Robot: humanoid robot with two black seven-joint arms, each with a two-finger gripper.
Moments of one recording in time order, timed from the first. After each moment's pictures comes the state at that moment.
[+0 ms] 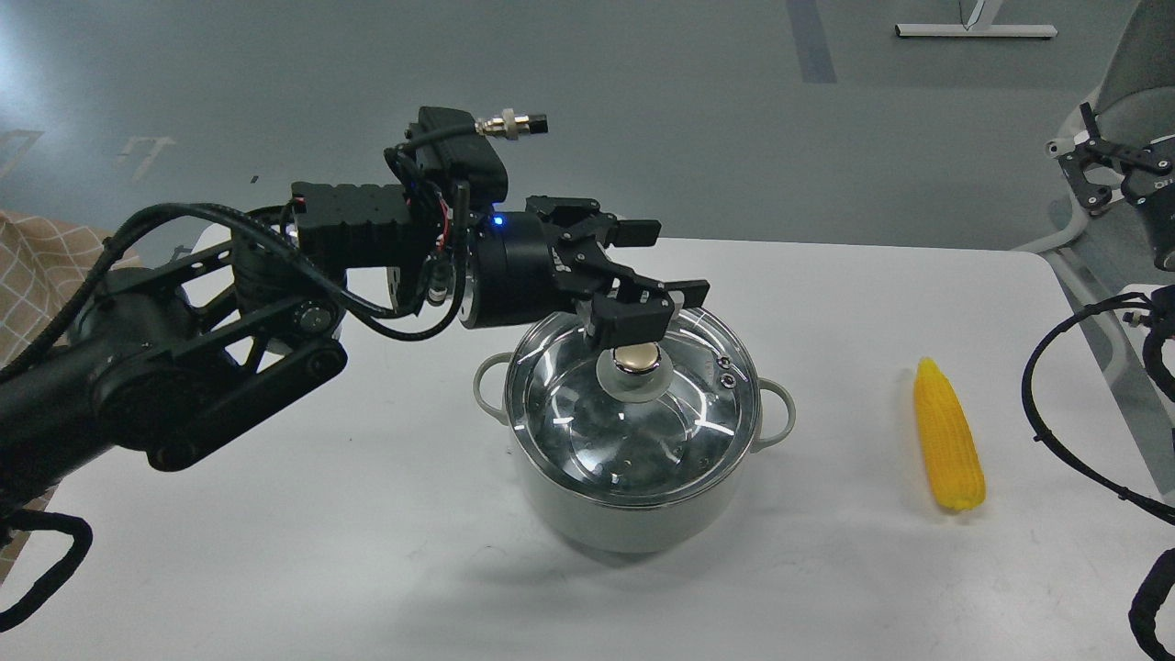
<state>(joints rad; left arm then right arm) -0.82 0.48 -0.68 -1.68 1.94 -0.49 -0.22 0.58 -0.28 1.77 0.76 -0.26 0.49 -0.15</state>
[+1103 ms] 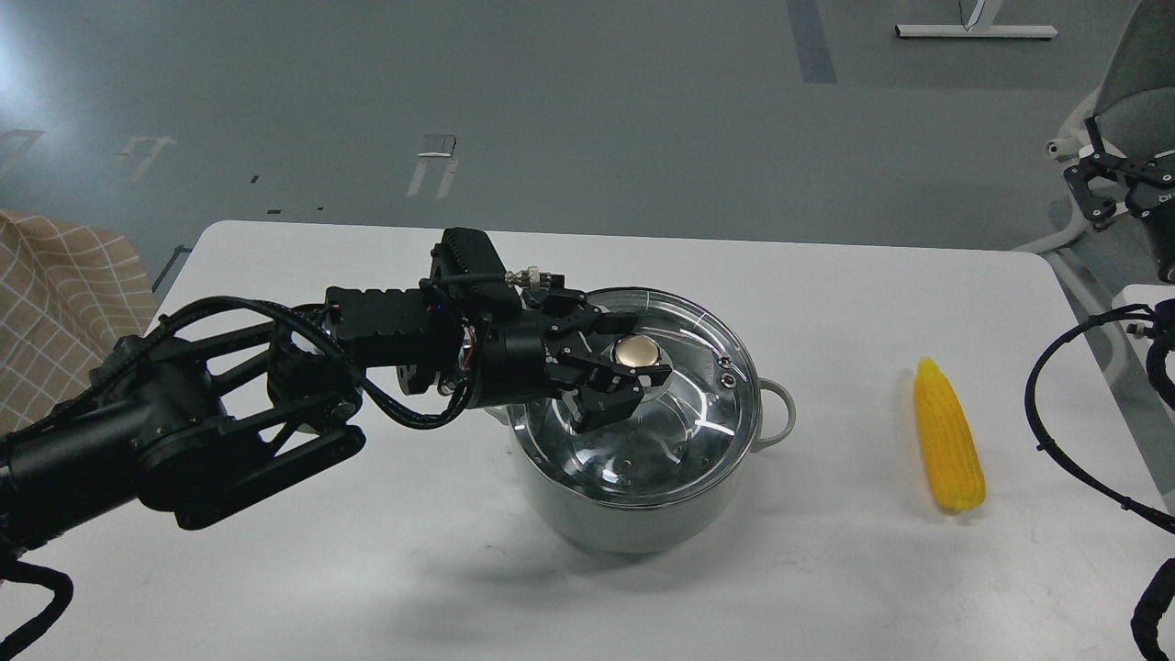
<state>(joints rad) -0.74 0.49 -0.55 -1.59 2.09 -0.33 -0.23 0.57 -0.28 1.77 0.76 -0.26 0.49 -0.15</state>
